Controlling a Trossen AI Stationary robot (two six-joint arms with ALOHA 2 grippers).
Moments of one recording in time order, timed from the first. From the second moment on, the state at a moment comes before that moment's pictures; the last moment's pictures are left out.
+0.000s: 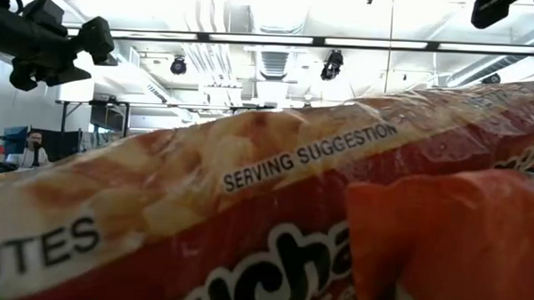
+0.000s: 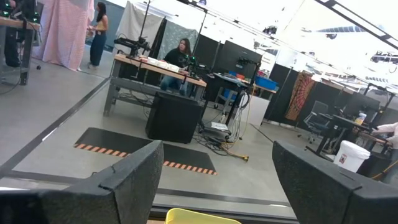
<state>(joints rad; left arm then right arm) -0.04 0.31 0.03 0.81 -1.37 0.15 -0.57 0.03 0.19 0.59 -0.83 0.74</state>
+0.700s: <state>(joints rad) -0.04 0.31 0.03 0.81 -1.37 0.15 -0.57 0.03 0.19 0.58 -0.76 0.83</state>
